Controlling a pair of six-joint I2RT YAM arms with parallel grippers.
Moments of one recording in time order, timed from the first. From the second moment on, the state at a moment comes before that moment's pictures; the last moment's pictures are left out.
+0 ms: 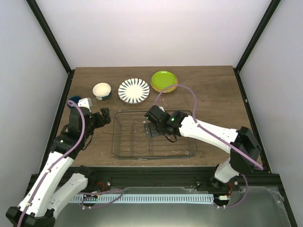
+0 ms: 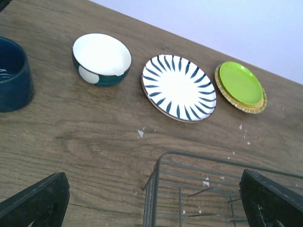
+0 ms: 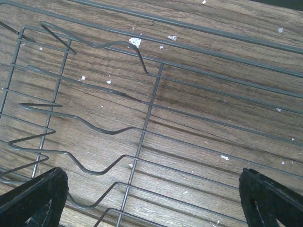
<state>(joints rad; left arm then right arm) -0.36 0.73 0.81 -0.63 -0.19 -0.53 0.98 1.54 1.21 -0.78 0.20 0.64</state>
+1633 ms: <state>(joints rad) -0.36 0.90 0.84 -0.59 -0.18 -0.33 0.92 1.84 1.40 -0.72 0.15 0.59</state>
